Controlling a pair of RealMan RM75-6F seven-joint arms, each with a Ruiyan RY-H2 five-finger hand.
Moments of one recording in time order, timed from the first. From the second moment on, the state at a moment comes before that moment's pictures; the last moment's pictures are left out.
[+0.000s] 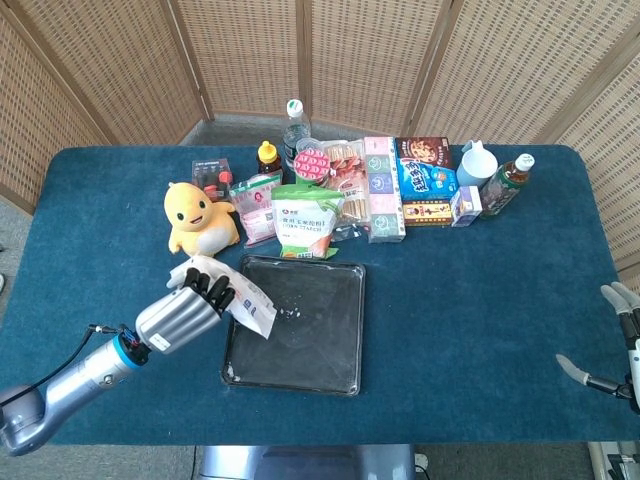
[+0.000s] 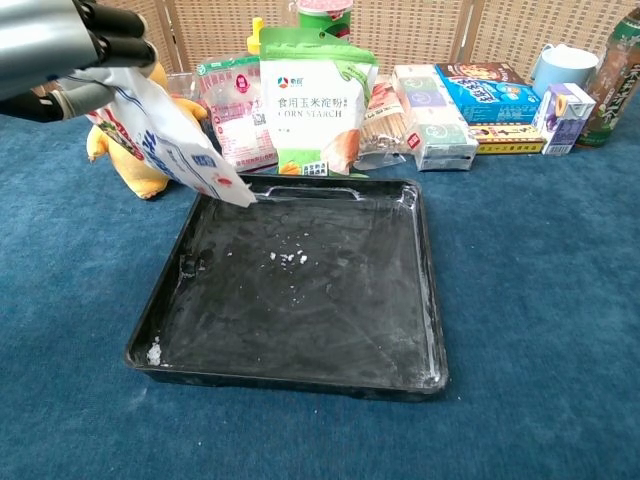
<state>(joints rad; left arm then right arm) -0.59 -1.22 -0.10 -1.57 2.01 1.25 0.87 0.00 -0.96 0.09 -1.72 -1.48 1.55 0.31</state>
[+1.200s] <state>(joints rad) -0.50 -1.30 -0.10 -1.39 1.81 1.39 0.43 0.00 -0.97 0.09 -1.73 -1.48 1.53 0.28</state>
